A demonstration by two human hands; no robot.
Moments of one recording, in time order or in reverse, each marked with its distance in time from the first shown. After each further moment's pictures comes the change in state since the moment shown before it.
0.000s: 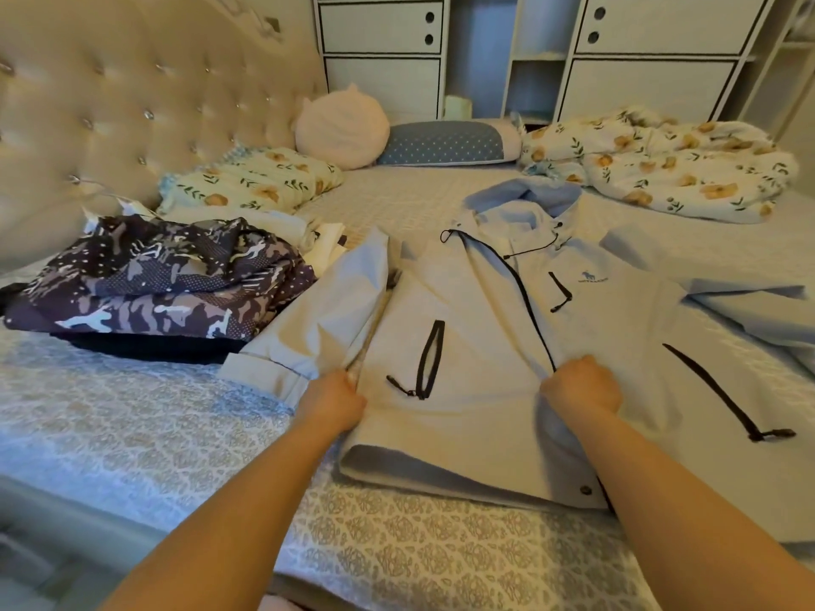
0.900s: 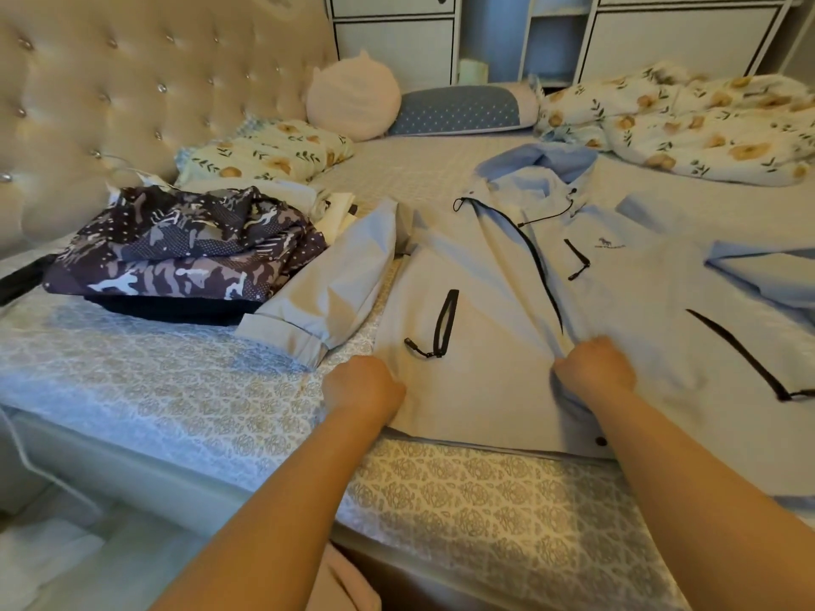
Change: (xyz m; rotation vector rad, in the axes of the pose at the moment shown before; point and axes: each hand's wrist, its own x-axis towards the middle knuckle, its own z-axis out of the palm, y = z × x) left_hand -0.051 0.023 0.023 0.489 0.101 0.022; right_hand -0.016 0.022 0.014 0.194 -0.064 0.026
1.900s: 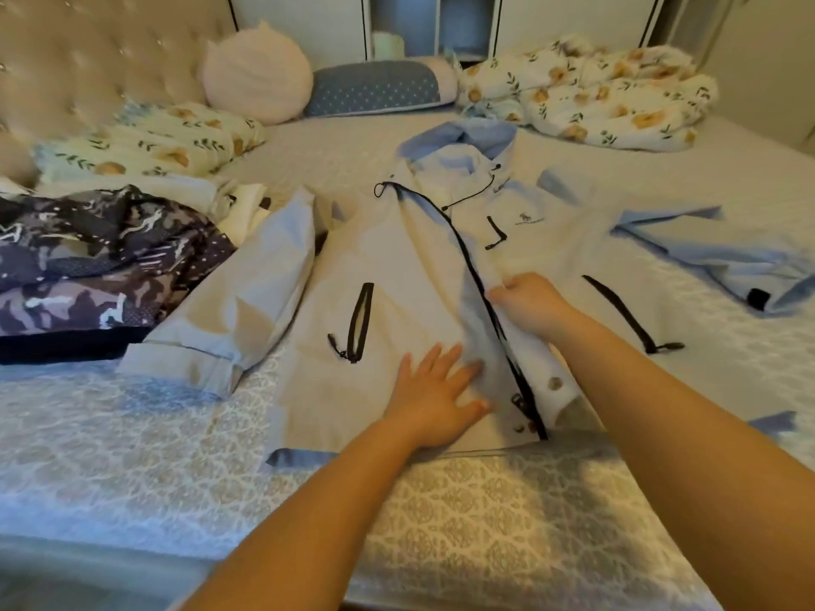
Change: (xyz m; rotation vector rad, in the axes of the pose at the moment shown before) left_hand 0.003 0.115 0.054 -0.174 -0.229 0.749; right_hand 0.022 -0.009 -0.051 0.519 -0.085 -0.307
